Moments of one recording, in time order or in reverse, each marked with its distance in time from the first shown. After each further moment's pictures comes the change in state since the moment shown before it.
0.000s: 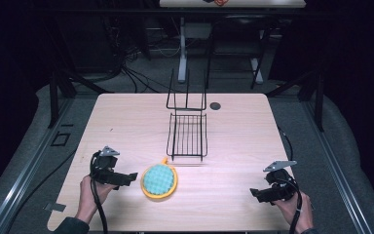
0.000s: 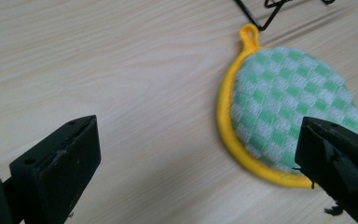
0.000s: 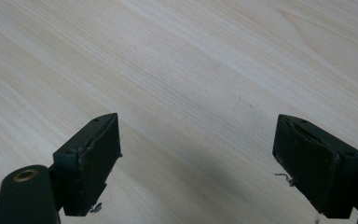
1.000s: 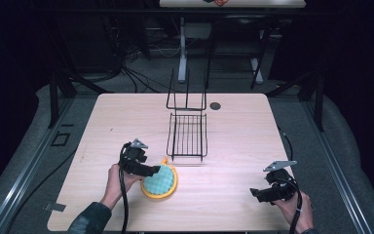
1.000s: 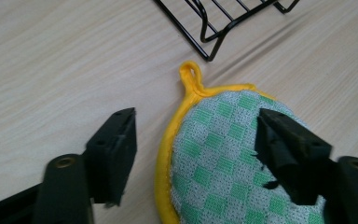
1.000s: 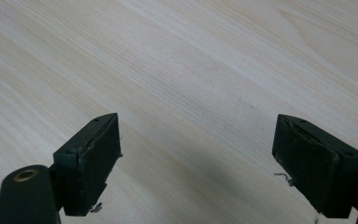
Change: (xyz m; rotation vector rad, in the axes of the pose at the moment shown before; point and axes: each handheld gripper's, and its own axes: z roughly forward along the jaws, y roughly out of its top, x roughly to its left) left arm -0.032 0.038 0.056 0.061 -0.104 0.104; right arm 0.000 0.000 0.000 -0.003 -0.001 0.000
